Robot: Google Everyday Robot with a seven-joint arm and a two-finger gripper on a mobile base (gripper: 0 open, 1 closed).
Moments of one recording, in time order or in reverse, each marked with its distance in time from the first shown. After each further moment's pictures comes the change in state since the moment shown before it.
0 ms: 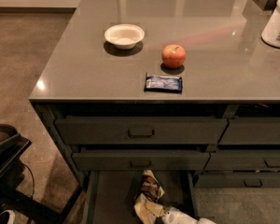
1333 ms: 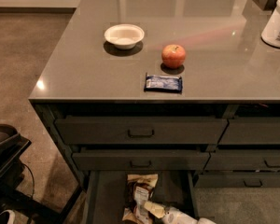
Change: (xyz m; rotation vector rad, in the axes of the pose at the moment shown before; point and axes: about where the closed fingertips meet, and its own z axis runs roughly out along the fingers) arm 0.001 0.000 0.001 0.000 0.003 0.002
